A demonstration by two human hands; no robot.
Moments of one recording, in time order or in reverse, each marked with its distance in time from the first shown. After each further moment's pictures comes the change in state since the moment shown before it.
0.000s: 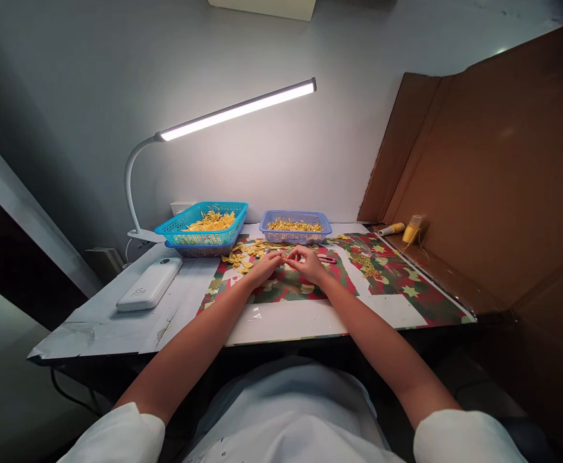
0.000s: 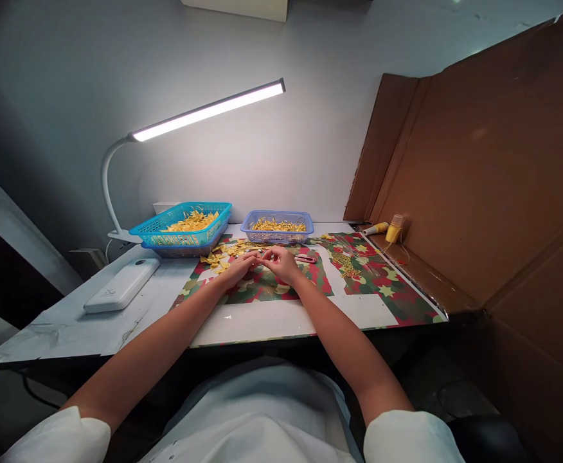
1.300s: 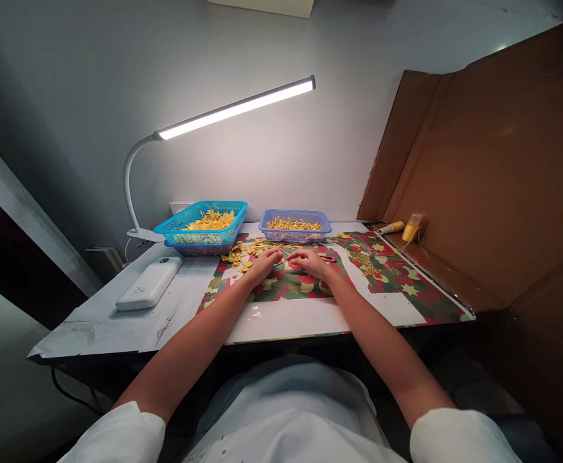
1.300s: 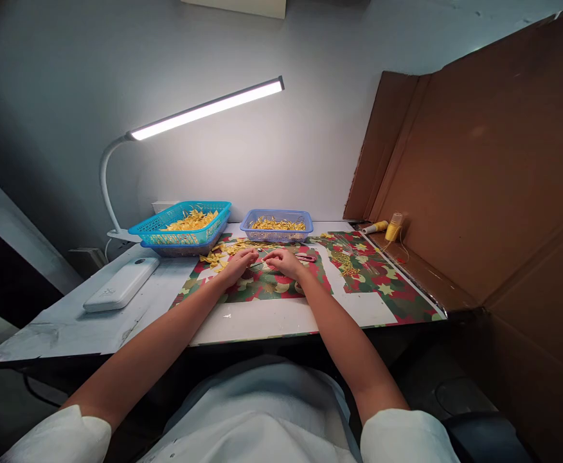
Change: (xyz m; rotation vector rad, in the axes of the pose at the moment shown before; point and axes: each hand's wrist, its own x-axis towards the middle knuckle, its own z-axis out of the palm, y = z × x) left_hand 0.000 0.004 0.001 -0.023 0.100 0.024; right_hand 0.007 0.016 -0.013 0.069 -0.221 0.307
